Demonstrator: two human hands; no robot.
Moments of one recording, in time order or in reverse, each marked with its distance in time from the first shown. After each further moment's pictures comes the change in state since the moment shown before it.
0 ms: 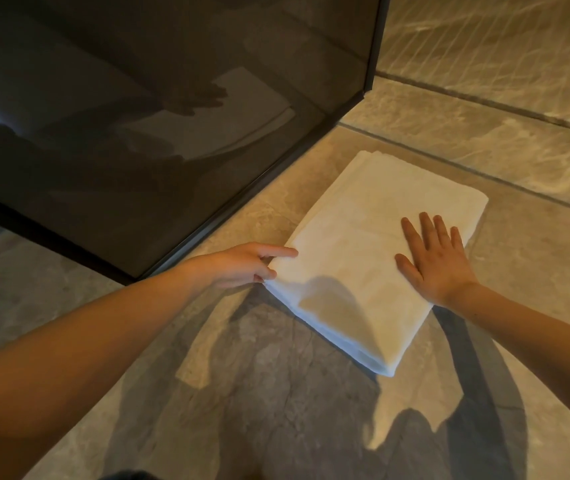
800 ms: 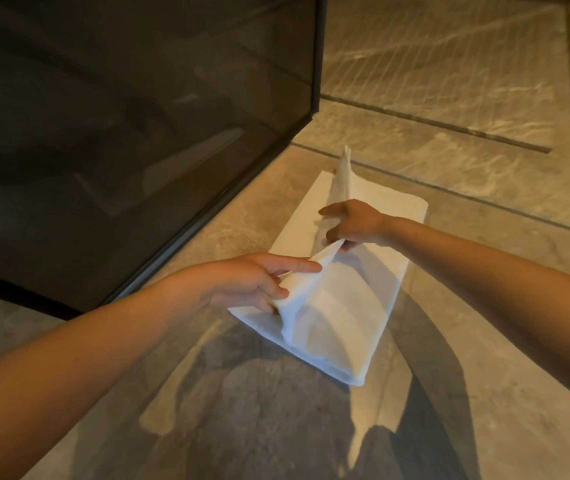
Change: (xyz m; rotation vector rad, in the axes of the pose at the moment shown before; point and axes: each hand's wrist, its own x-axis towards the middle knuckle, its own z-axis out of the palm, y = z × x) left_hand -0.005 0.056 0.056 -0.025 -0.316 0.071; right_hand 0.047 -0.053 -0.120 0.939 -0.273 0.164
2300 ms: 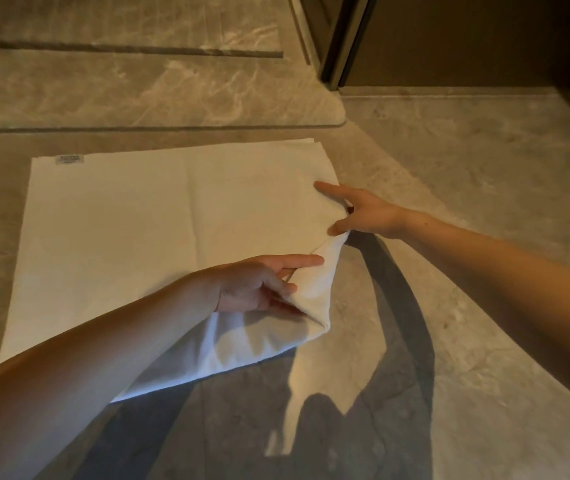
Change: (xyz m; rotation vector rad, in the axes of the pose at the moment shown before) left_hand 0.238 -0.003 0.226 -0.194 -0.580 -0.302; right_hand -0.186 0.309 -0.131 0.154 0.269 0.215
